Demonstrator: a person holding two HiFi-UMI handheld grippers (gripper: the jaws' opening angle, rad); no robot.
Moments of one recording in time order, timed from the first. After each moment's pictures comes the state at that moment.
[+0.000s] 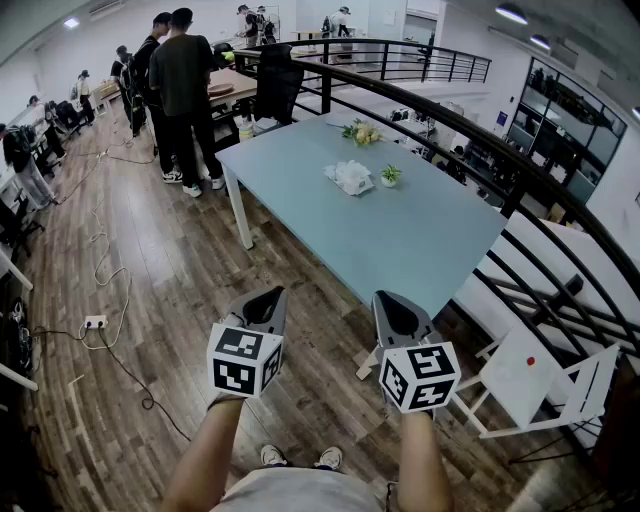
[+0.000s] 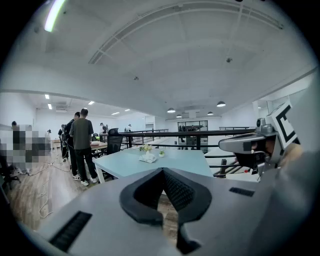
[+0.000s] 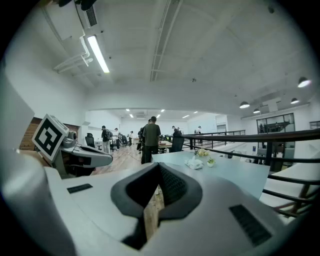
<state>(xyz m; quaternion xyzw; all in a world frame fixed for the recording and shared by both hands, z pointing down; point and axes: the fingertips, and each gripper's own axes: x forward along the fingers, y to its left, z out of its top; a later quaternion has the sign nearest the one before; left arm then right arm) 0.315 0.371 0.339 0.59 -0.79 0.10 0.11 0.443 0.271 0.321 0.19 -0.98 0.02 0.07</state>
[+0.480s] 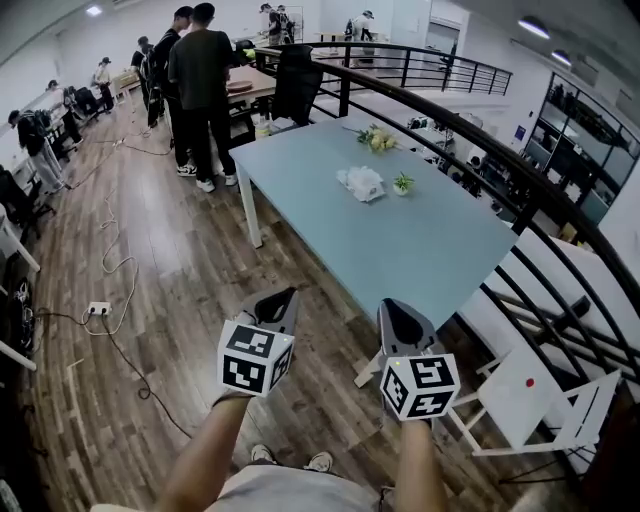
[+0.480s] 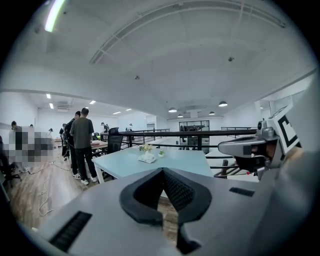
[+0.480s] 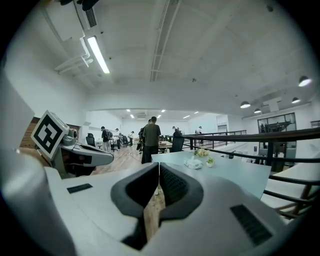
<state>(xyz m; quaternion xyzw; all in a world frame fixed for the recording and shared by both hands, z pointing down) 0.329 0.346 0.344 0.59 -0.79 0.10 0.11 0.453 0.251 0.332 0.18 -0.98 0.03 0.06</state>
